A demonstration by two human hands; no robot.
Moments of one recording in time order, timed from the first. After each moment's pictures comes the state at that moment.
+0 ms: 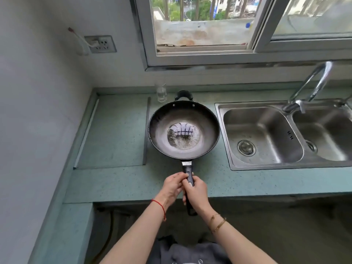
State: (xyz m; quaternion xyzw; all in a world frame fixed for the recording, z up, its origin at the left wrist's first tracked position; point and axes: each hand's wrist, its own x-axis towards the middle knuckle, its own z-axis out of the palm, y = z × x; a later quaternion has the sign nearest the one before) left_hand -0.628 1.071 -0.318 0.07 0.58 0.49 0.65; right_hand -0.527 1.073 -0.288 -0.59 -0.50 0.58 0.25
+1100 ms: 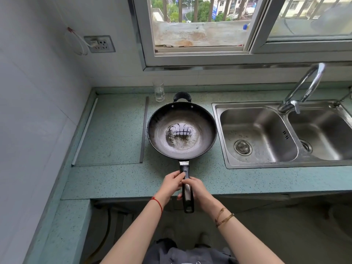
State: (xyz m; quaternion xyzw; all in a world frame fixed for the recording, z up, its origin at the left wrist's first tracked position) left_hand -0.618 1.064 -0.309 0.20 0.67 0.38 0.60; right_hand -0.507 1.090 -0.295 -0.51 -0.29 0.79 0.18
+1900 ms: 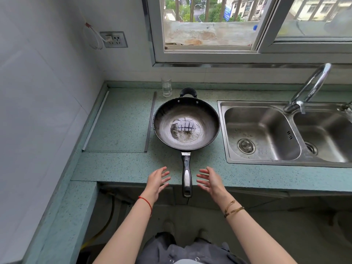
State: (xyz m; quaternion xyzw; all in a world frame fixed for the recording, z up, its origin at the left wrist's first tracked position) left_hand -0.639 1.011 -0.304 0.04 0.68 0.48 0.55; right_hand -0.452 1.099 -0.312 -0.62 -0.31 0.70 0.18
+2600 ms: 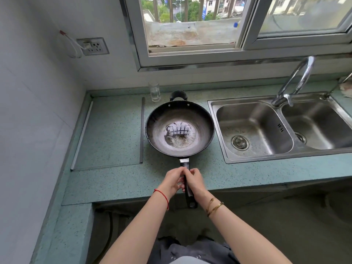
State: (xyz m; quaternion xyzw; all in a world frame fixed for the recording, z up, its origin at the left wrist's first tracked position) left_hand -0.615 1.080 -0.293 0.05 0.64 0.42 0.64; right_hand -0.529 1.090 -0.300 -0.61 -0.36 0.66 0.23
